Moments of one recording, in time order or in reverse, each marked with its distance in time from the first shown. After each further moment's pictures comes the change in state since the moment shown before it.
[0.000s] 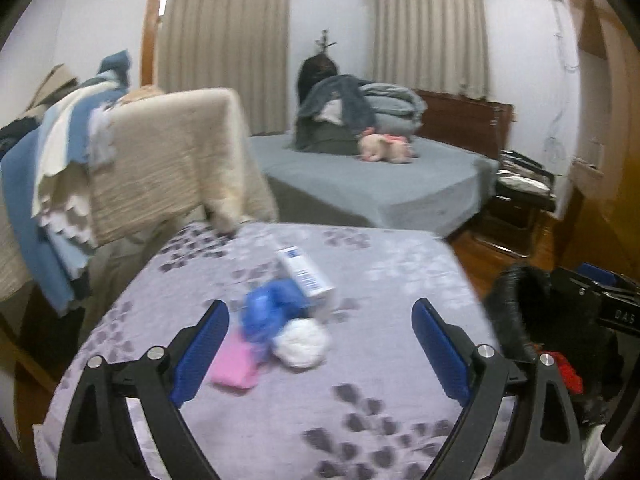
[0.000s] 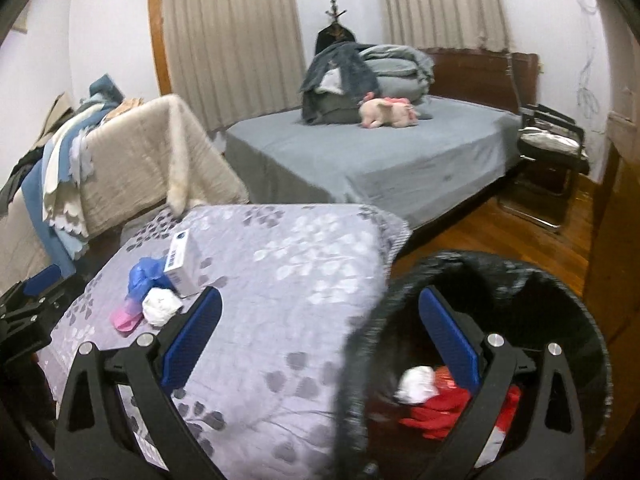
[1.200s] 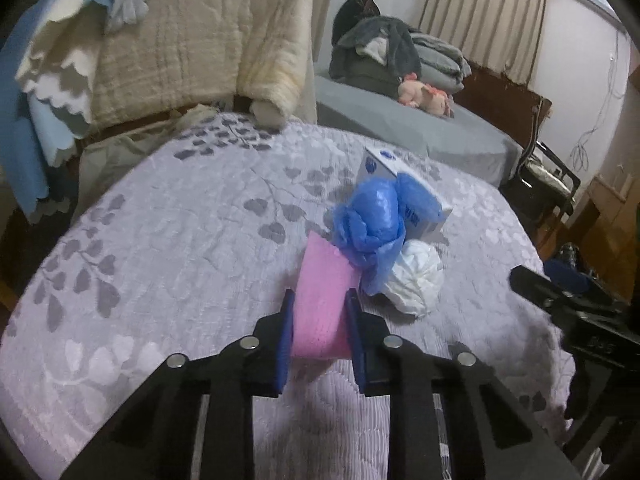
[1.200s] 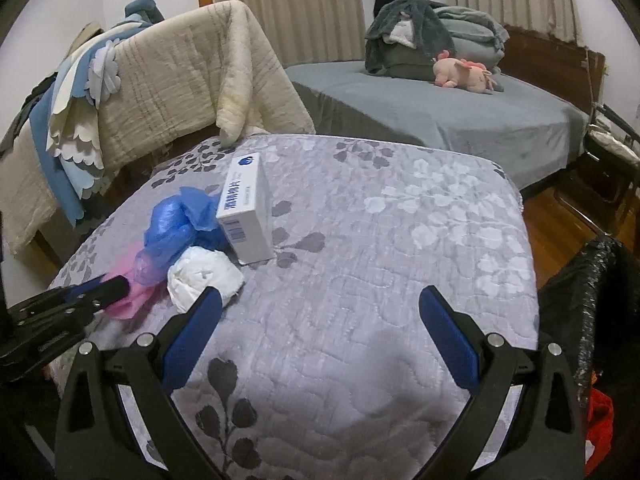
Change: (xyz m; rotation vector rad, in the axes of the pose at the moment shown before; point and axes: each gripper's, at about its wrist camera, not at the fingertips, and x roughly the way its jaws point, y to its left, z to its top) left arm 0.081 0.088 -0.058 -0.177 0.219 -0.040; right arm 0.117 0.109 -0.024 -0.115 0.148 0.114
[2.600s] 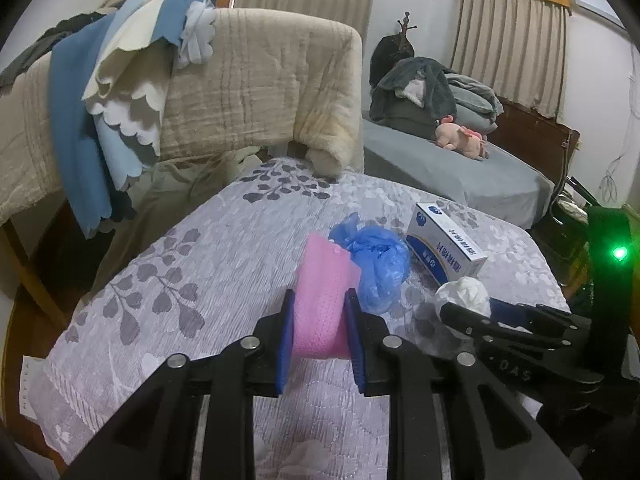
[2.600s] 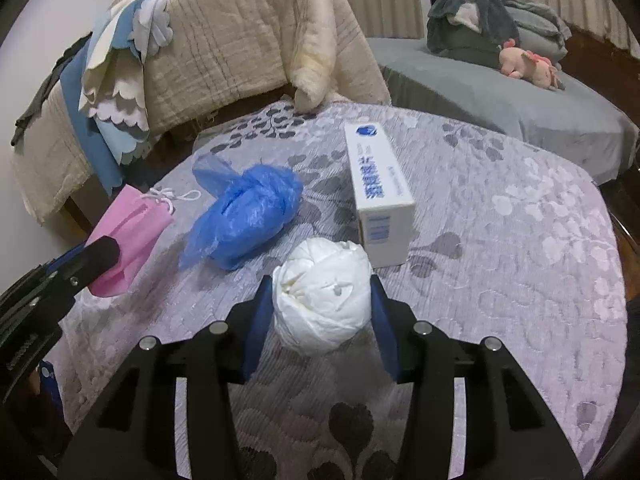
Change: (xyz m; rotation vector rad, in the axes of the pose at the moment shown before) left arm -0.035 0.026 0.007 -0.046 -0.141 0.133; right arm 0.036 0.071 0.013 -0.079 0.090 0.143
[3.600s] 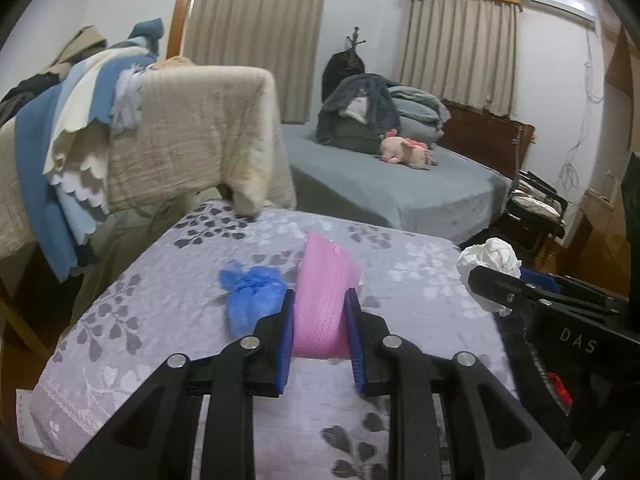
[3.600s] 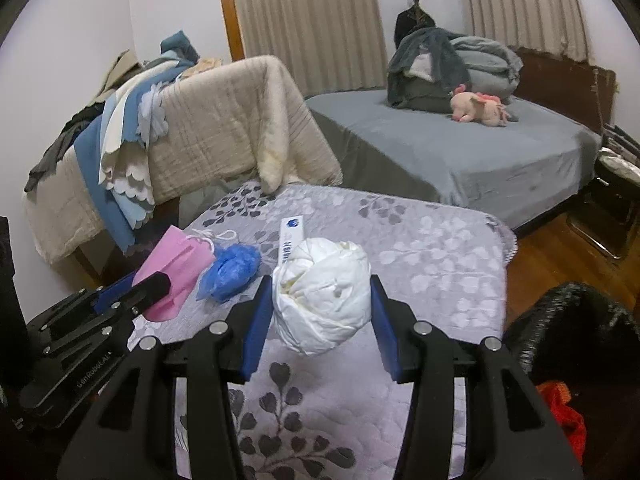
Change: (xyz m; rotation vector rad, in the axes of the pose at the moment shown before) left arm -0.061 -0.099 0.019 0.100 -0.070 -0.128; right arm -0.152 -0.053 0.004 0.055 -0.189 -0.075
